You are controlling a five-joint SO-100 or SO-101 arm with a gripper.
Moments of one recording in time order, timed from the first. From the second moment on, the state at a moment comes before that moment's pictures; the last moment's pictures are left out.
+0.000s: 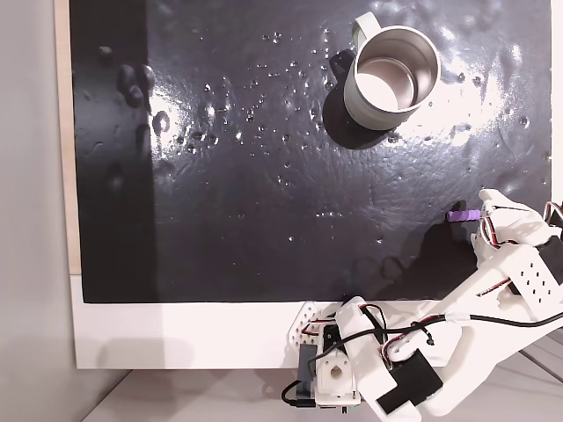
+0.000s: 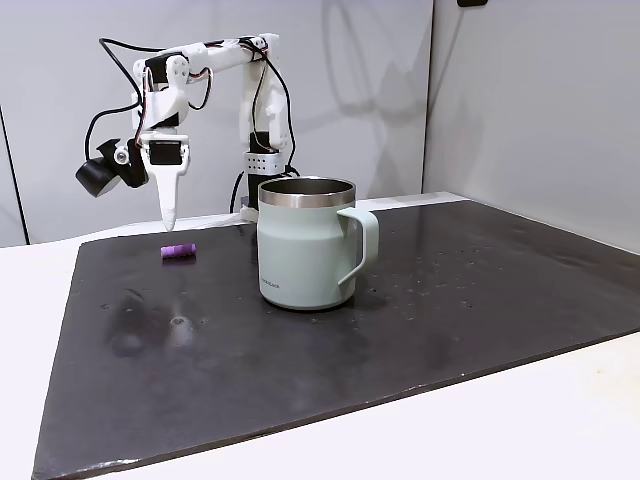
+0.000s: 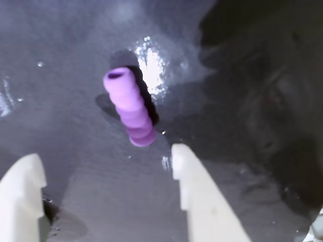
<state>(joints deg) 51.2 91.9 104.7 67.9 -47.4</state>
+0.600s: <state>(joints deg) 52.2 83.9 109.9 59.6 -51.9</state>
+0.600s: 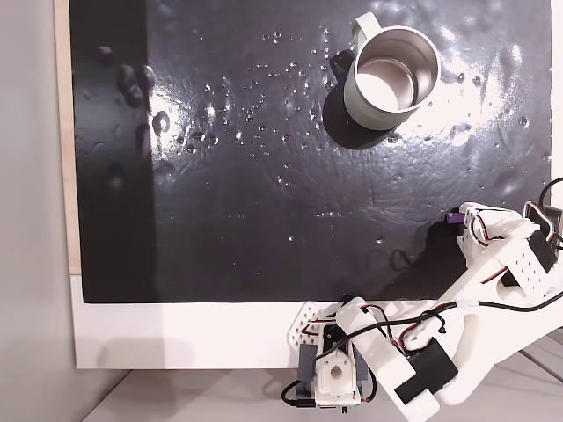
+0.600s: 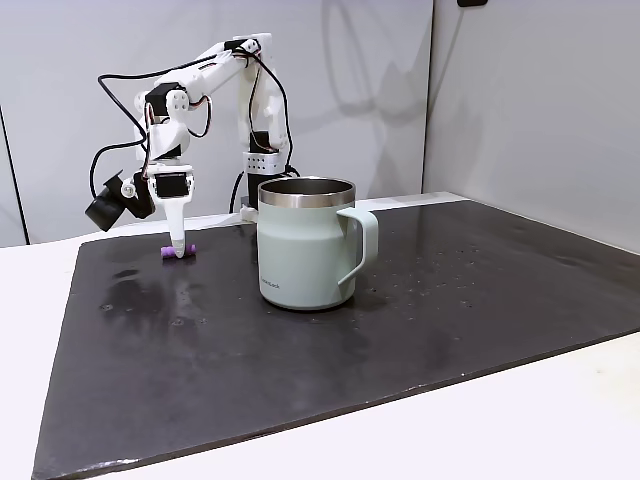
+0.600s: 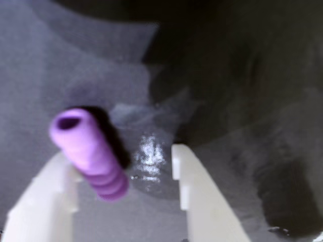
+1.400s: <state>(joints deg) 49.0 100.5 99.8 78.0 -45.4</state>
